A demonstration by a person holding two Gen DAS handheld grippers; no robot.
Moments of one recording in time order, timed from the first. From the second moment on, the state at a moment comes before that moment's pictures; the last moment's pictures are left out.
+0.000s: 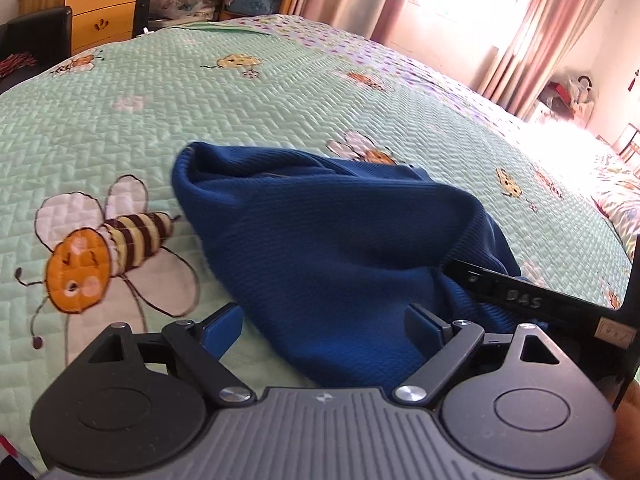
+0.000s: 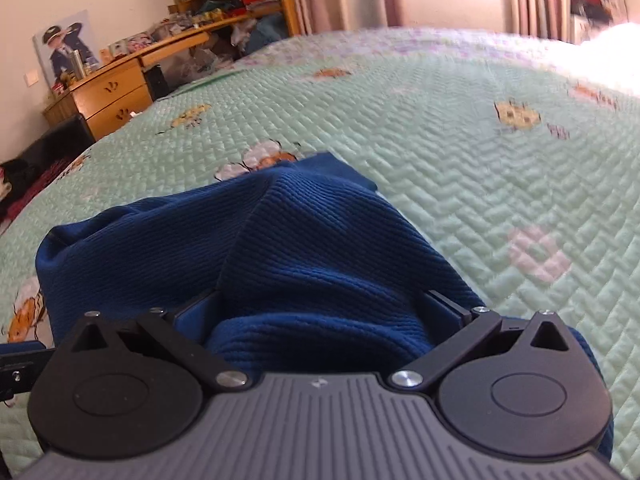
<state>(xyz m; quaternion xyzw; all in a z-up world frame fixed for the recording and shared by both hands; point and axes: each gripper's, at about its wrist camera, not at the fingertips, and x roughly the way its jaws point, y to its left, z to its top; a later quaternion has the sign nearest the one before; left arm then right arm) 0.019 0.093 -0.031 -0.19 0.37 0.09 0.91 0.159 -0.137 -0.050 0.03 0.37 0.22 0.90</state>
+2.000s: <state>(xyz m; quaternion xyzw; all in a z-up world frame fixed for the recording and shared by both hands) 0.014 0.059 -0.045 -0.10 0.38 0.02 0.92 -0.019 -0.238 0.013 0.17 0.31 0.42 0.84</state>
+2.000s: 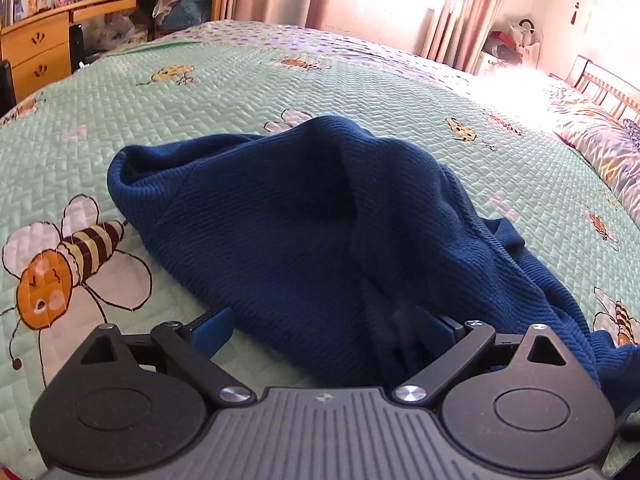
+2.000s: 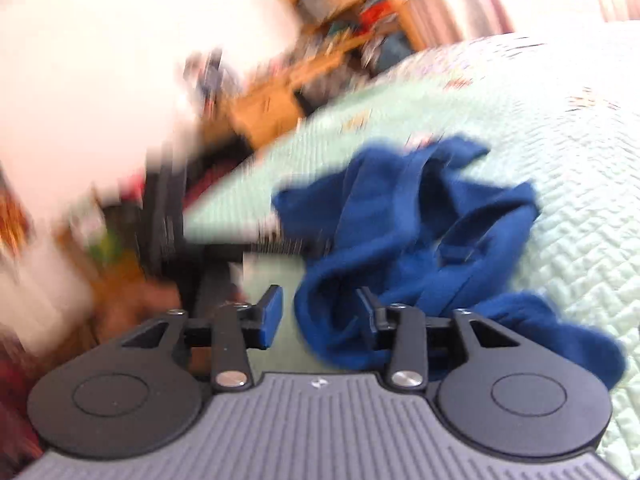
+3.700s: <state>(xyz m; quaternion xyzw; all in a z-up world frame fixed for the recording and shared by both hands) -0.018 0.040 -0.028 -0.09 0.40 0.00 0.91 -0.031 -0.315 -0.042 0.15 0.35 0.17 0.91</state>
